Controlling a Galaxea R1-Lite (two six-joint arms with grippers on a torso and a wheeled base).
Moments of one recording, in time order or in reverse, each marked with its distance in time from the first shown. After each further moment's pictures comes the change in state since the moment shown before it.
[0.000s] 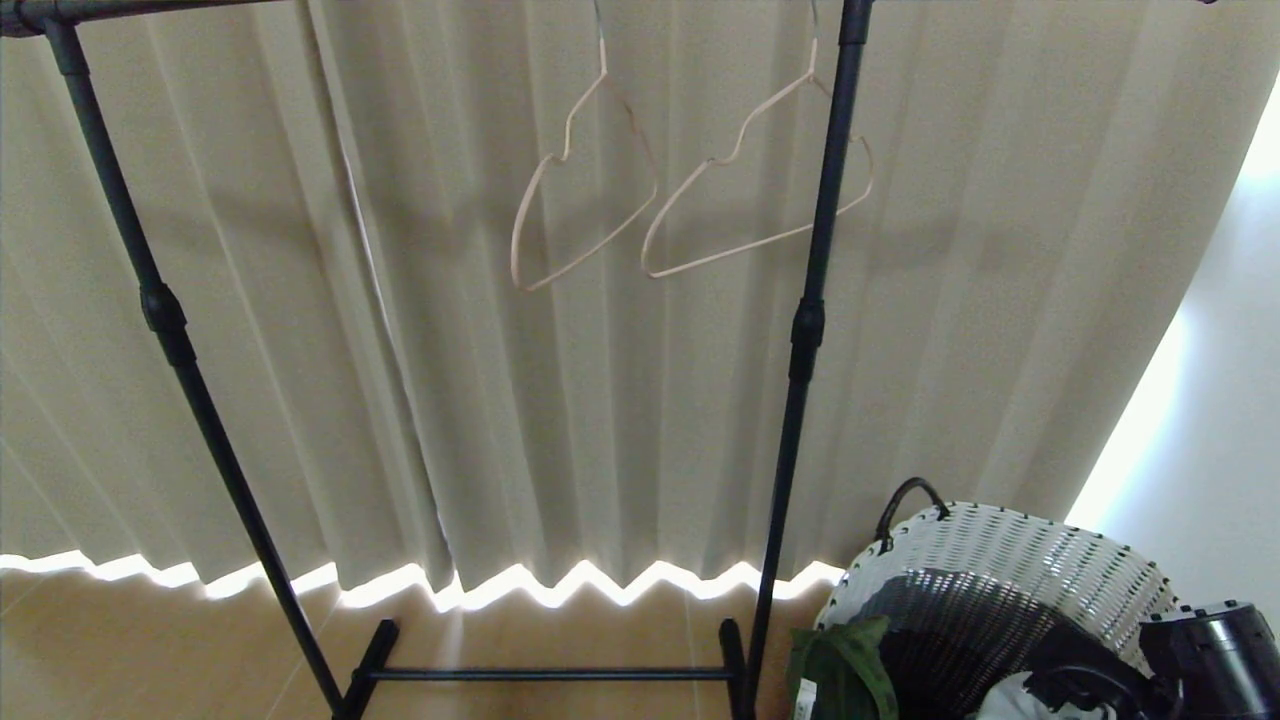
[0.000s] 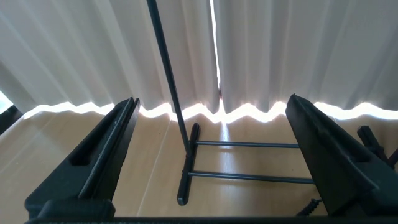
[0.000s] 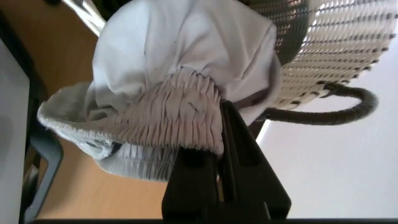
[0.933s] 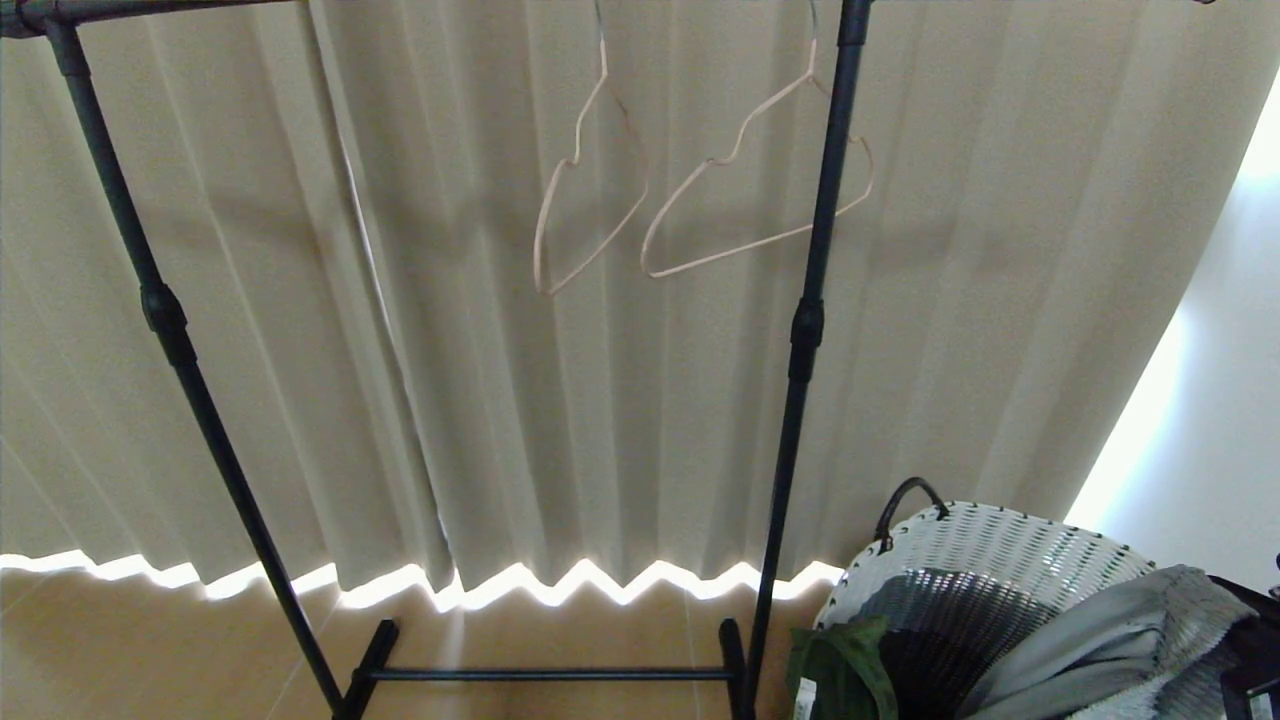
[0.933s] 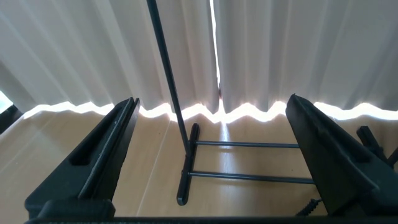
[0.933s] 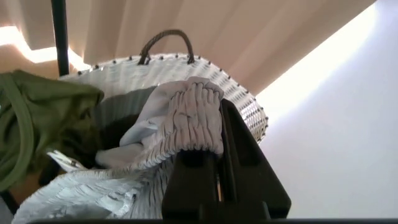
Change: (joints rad) left arm 0.000 0.000 0.000 -0.001 0.000 -0.001; right arm -0.009 -0.671 -0.076 0.044 0.024 0.078
